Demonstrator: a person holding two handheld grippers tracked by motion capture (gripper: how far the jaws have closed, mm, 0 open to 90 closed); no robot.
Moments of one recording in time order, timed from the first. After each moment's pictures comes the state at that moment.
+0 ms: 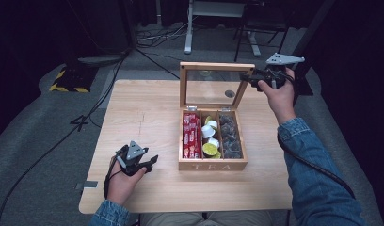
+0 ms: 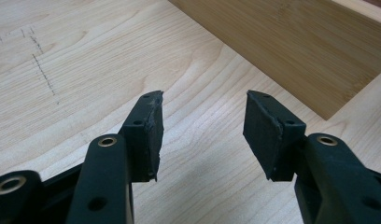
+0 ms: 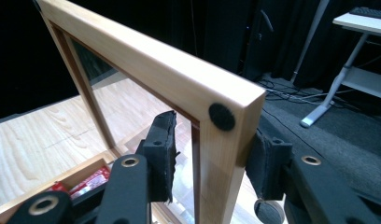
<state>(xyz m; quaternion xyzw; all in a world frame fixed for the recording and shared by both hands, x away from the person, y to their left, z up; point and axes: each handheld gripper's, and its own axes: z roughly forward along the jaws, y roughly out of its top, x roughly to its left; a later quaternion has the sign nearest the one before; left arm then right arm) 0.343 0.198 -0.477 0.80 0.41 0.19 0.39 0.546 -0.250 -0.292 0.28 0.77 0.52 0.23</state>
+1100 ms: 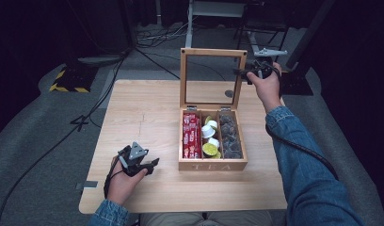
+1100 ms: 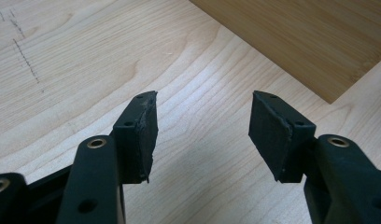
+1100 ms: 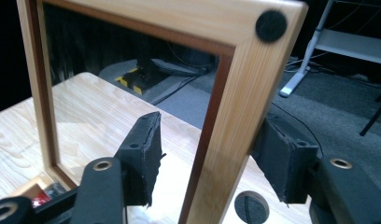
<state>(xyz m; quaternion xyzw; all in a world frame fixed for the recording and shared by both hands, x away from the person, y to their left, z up) 0.346 0.197 -0.484 0.82 0.40 0.18 0.37 0.608 -0.236 -0.319 0.36 0.76 0.49 0.23</state>
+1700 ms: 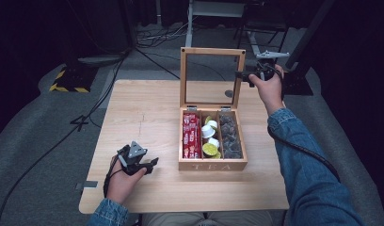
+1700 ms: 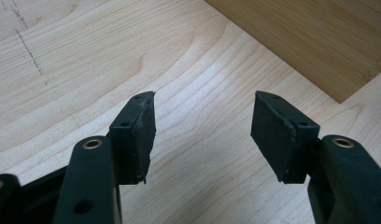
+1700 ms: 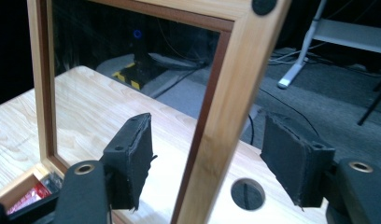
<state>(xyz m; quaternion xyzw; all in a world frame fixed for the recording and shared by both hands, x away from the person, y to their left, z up) 0.350 0.200 -0.486 0.81 0.42 0.17 0.38 0.603 -0.245 -0.322 0.38 0.76 0.48 0.22</state>
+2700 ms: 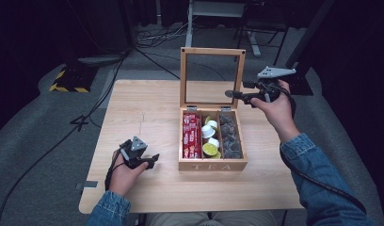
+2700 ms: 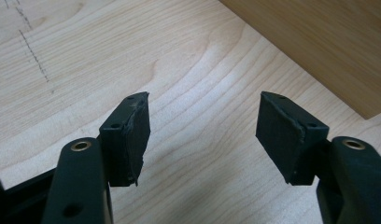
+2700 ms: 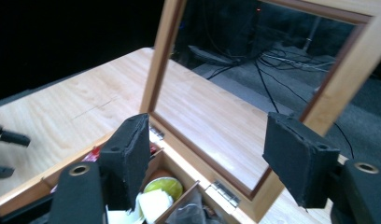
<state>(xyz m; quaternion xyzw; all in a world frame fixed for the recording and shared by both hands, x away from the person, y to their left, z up) 0.368 0.197 -0.485 0.81 0.43 0.16 0.36 0.503 -0.228 -0.307 0.30 0.80 0.49 0.19</state>
